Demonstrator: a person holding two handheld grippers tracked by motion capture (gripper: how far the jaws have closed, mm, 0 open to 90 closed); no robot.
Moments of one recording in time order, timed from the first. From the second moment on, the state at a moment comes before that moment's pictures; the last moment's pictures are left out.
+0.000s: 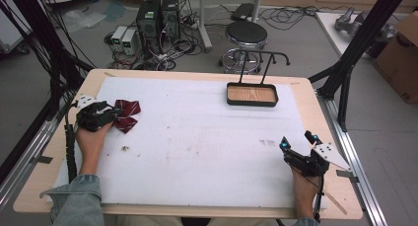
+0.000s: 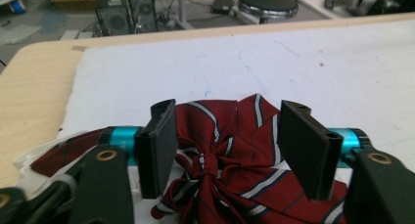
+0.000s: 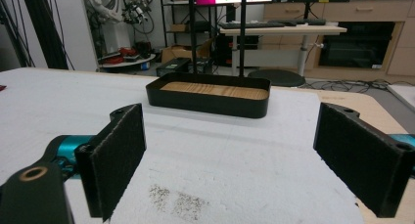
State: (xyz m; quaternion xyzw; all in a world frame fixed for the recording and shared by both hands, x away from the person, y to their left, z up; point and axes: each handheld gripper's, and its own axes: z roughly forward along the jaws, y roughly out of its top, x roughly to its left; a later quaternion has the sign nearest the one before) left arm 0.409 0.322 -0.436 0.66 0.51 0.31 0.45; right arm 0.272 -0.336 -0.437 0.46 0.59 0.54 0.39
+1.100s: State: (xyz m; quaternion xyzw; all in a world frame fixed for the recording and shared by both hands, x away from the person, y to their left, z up) left arm 0.428 0.310 -0.444 0.73 0.52 0.27 0.36; right arm 0.273 -0.336 -0.437 0.46 0.59 0.54 0.39
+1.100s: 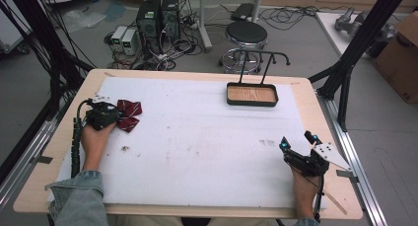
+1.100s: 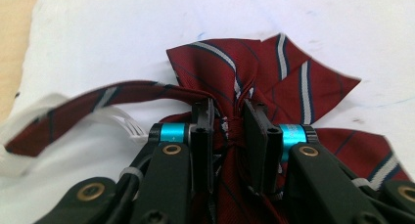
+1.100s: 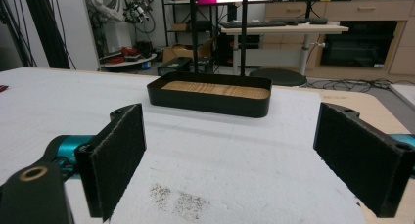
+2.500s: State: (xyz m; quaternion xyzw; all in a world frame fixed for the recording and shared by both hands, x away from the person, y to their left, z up) left arm 0.438 0.166 -0.341 0.76 0.32 0.19 0.54; right arm 0.273 -0.338 -0.437 0.46 0.59 0.55 0.38
